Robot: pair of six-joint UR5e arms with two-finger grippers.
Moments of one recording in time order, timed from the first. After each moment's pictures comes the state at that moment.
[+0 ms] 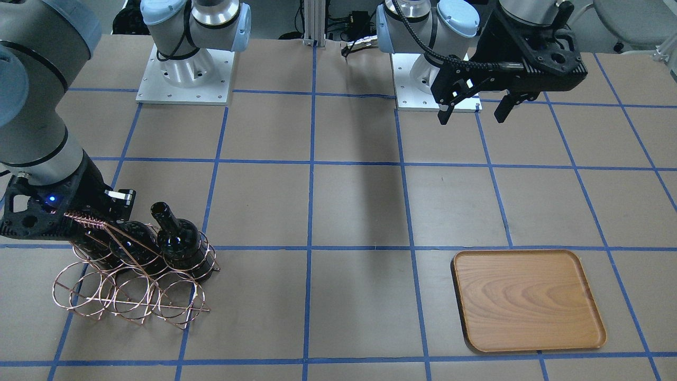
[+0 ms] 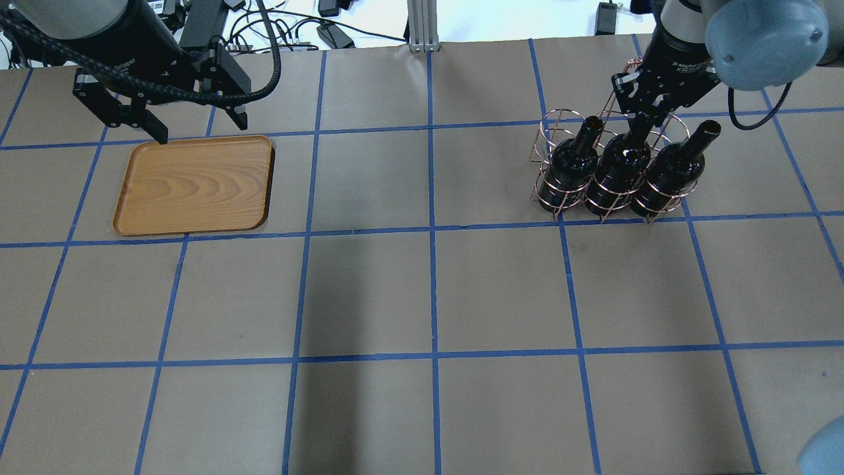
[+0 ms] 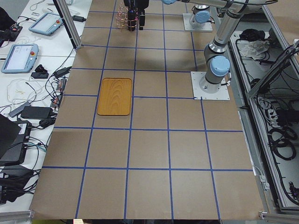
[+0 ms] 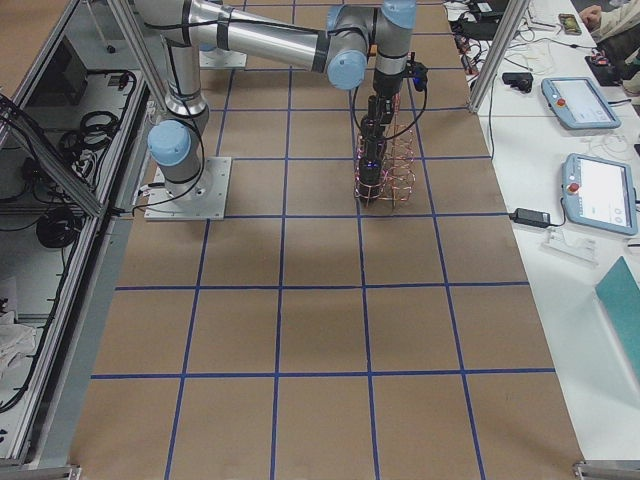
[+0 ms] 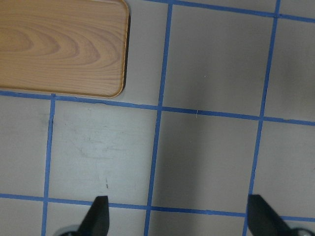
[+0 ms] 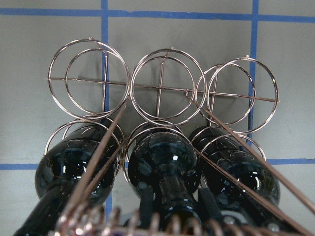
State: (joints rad) left arm -1.55 -1.54 -1.47 -1.62 1.53 -0.10; right arm 1.46 -1.33 1.52 -1.80 -1.63 -0.14
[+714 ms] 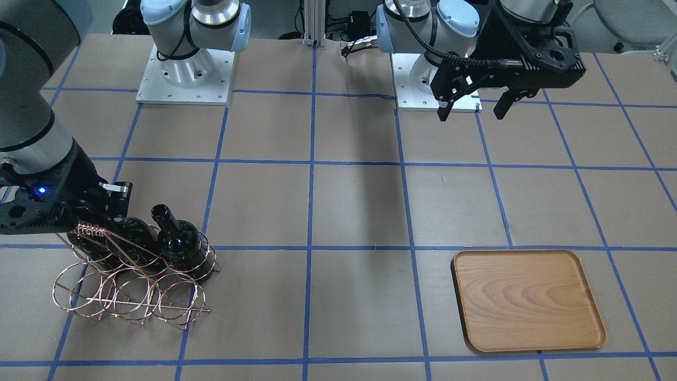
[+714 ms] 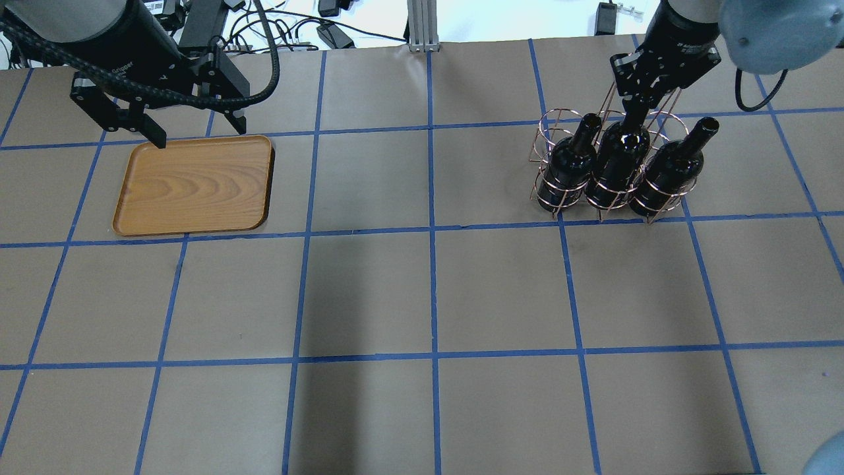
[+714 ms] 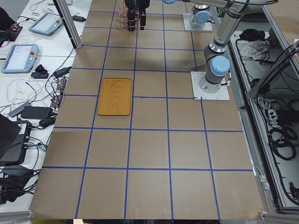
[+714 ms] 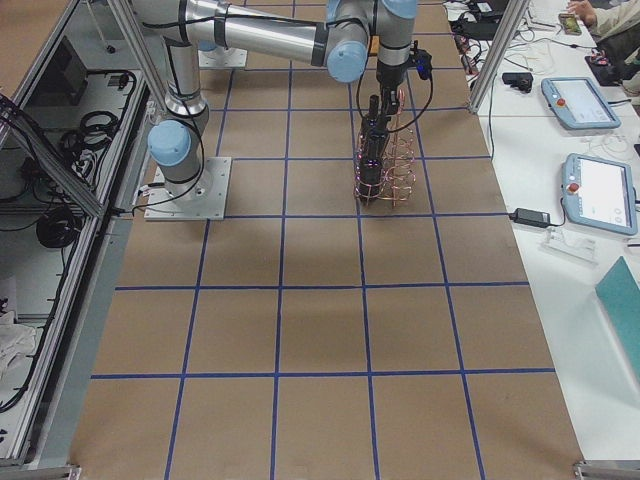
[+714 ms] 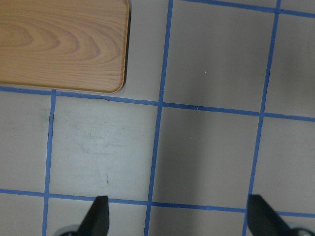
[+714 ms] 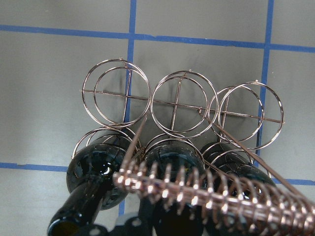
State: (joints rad) left arm -1.55 -1.53 -1.48 -1.64 1.54 -0.10; right arm 1.45 -1.36 1.46 -1.77 -1.58 -0.20
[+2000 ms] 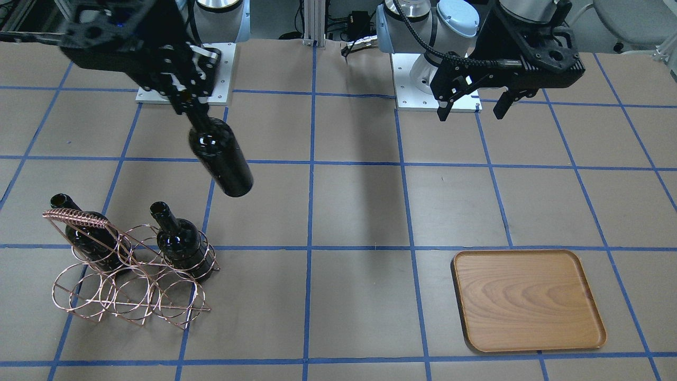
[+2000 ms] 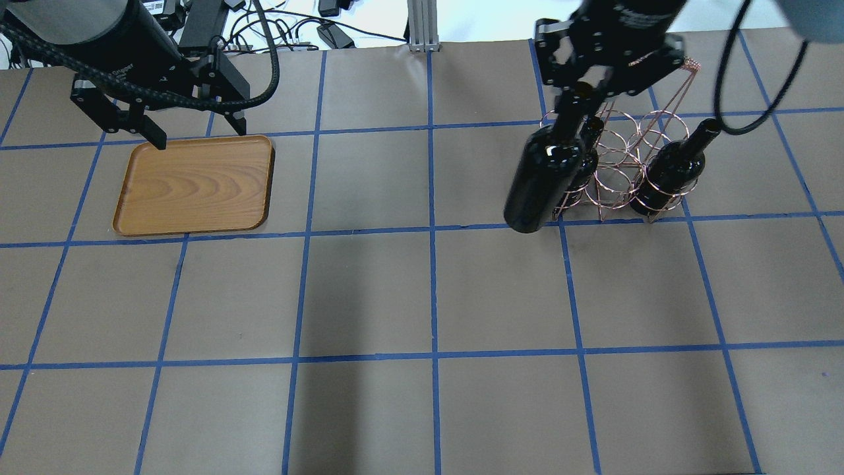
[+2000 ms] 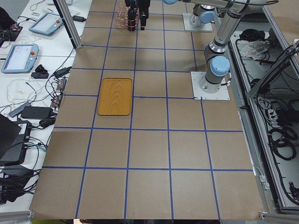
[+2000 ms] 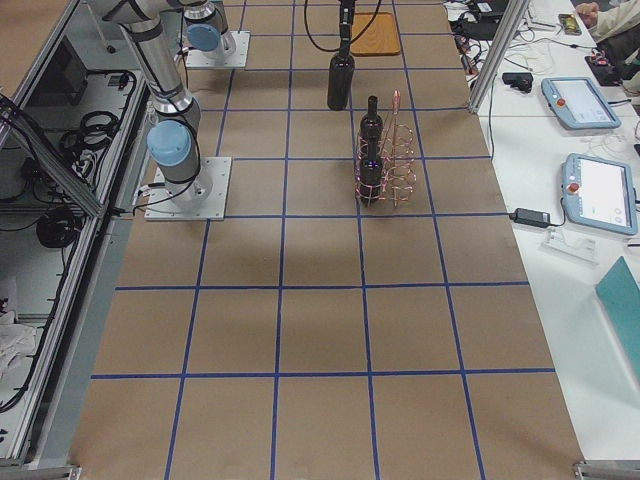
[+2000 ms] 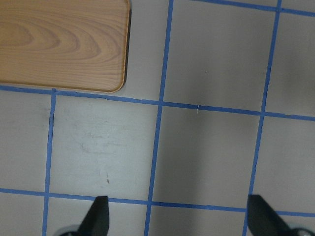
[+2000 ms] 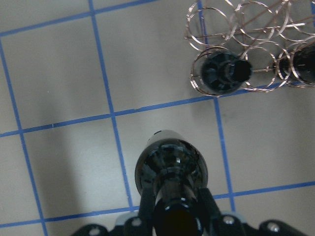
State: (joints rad) left arm -1.55 -1.53 -1.48 -1.64 1.54 -0.10; right arm 1.75 -1.50 1.35 -1.50 -1.51 0.37
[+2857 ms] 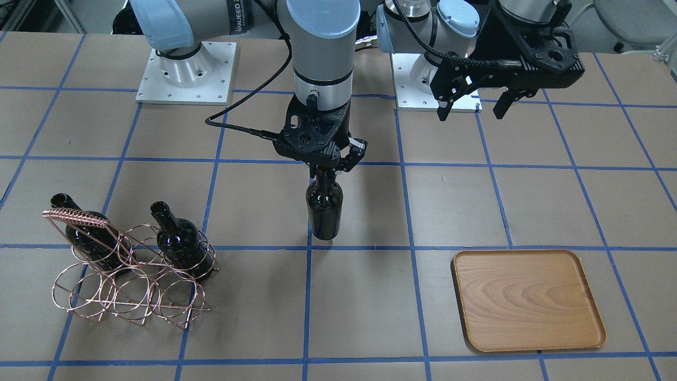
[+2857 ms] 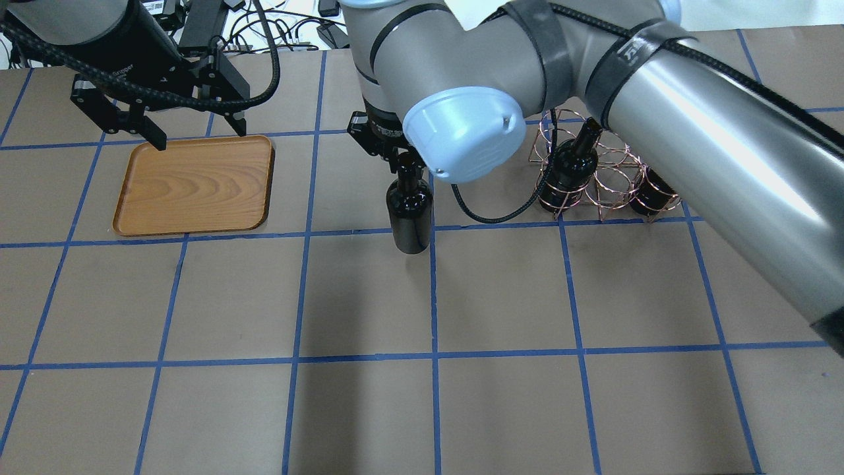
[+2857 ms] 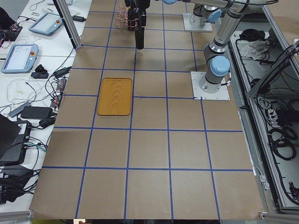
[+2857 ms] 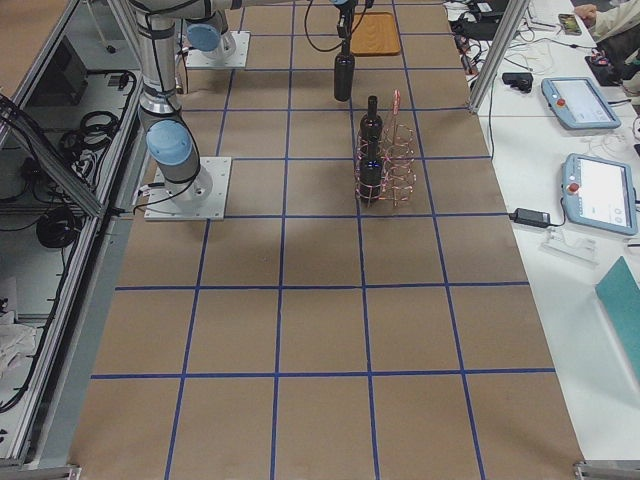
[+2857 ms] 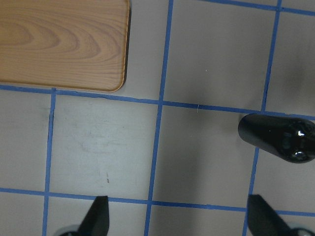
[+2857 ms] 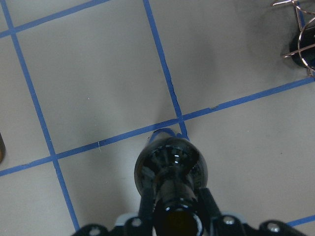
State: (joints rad) left arm -1.55 -1.53 -1.48 -1.64 1.54 -0.10; right arm 2.04 -1.27 1.42 -1.82 -1.59 0.75
